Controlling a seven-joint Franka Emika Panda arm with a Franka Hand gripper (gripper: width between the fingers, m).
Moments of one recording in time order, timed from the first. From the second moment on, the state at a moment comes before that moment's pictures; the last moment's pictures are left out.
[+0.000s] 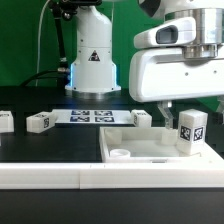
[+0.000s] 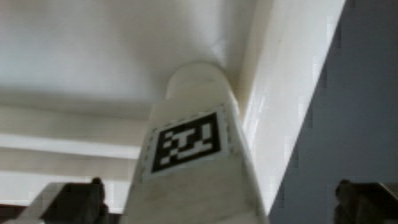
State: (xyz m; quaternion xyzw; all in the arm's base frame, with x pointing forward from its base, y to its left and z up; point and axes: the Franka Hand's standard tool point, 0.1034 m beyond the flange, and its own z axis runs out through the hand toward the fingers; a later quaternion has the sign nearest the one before) arm 0.611 0.125 0.074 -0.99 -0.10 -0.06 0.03
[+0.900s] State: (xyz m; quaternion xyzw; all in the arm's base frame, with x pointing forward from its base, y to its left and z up) arm 0.612 0.123 0.073 -0.99 -0.09 -0.06 0.03
